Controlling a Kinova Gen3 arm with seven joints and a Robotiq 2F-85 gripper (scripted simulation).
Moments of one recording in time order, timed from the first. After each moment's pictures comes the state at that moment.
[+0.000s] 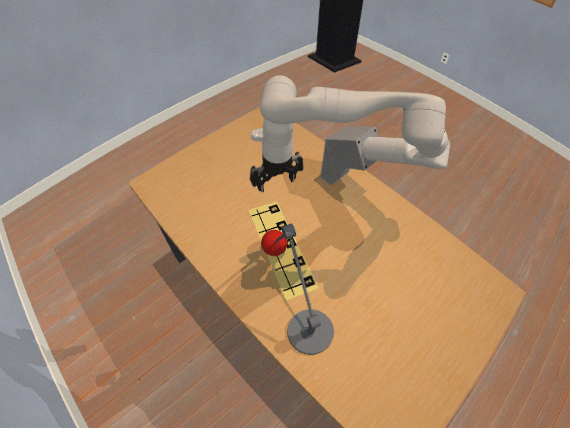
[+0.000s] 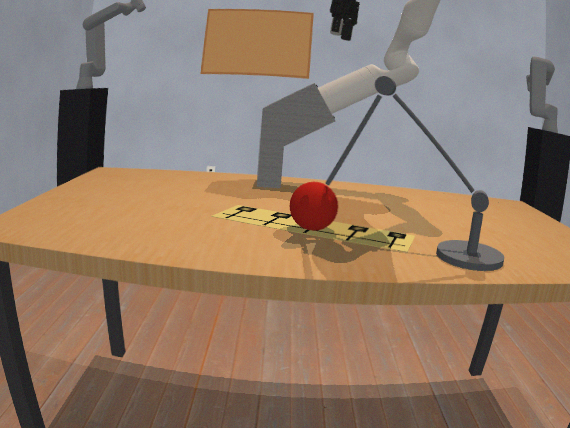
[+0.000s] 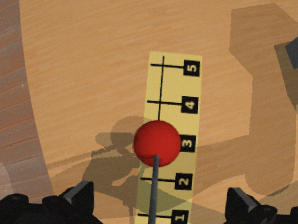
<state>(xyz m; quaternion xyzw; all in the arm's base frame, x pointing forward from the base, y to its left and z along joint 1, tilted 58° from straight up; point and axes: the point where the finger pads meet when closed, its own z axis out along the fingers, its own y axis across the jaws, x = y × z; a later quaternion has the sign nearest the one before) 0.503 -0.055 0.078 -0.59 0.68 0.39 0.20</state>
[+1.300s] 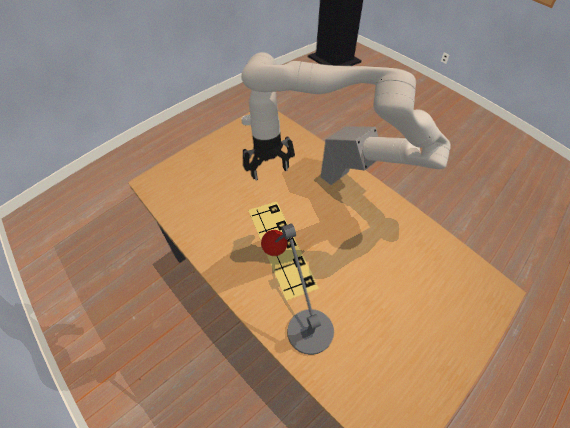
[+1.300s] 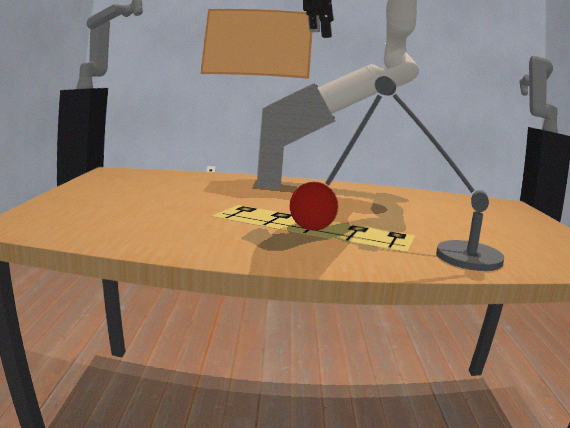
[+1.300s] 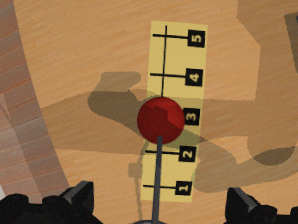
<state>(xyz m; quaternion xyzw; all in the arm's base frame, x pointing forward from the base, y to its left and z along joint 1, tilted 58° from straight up) 0.494 -0.082 0.045 -0.53 0.65 0.46 0.28</state>
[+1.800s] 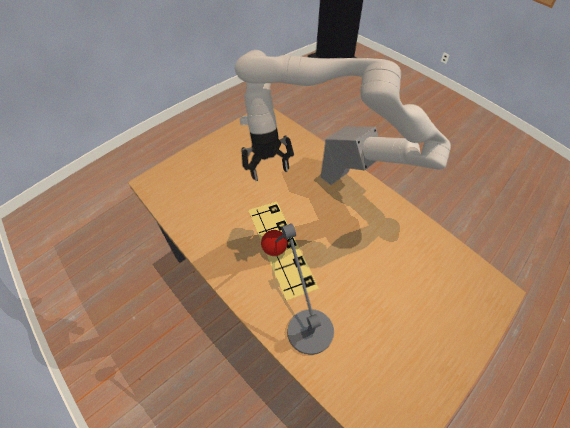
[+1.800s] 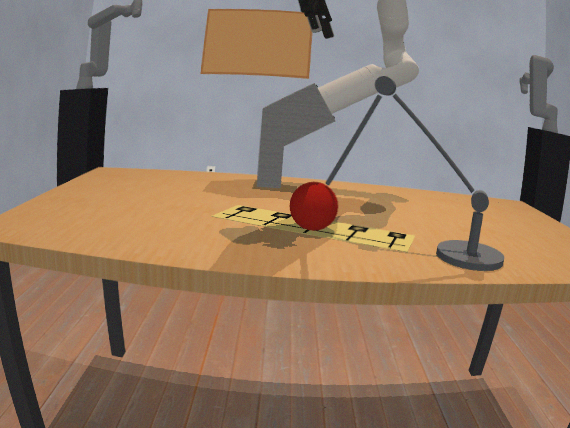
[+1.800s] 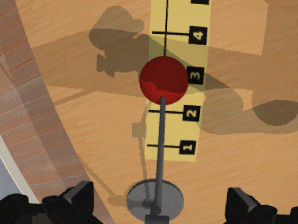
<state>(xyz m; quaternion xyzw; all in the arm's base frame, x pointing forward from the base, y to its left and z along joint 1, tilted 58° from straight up) 0.495 -0.079 0.048 -0.48 0.62 0.51 0.35</state>
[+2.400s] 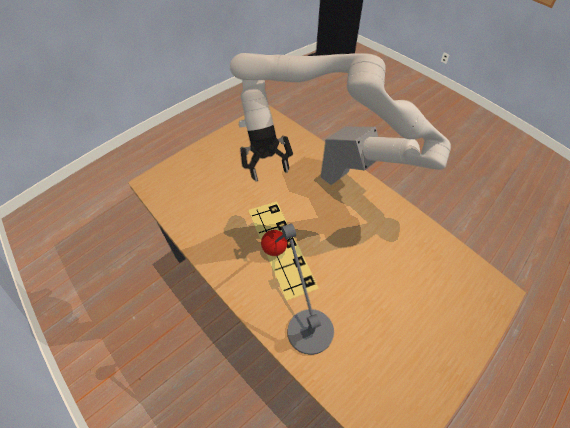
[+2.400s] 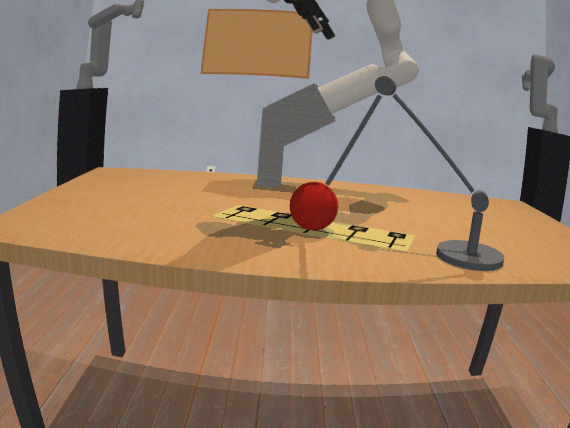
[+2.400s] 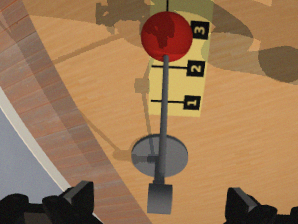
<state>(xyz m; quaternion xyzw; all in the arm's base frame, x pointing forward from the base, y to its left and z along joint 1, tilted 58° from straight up) 0.497 -0.077 0.050 -0.41 0.58 0.56 0.42</state>
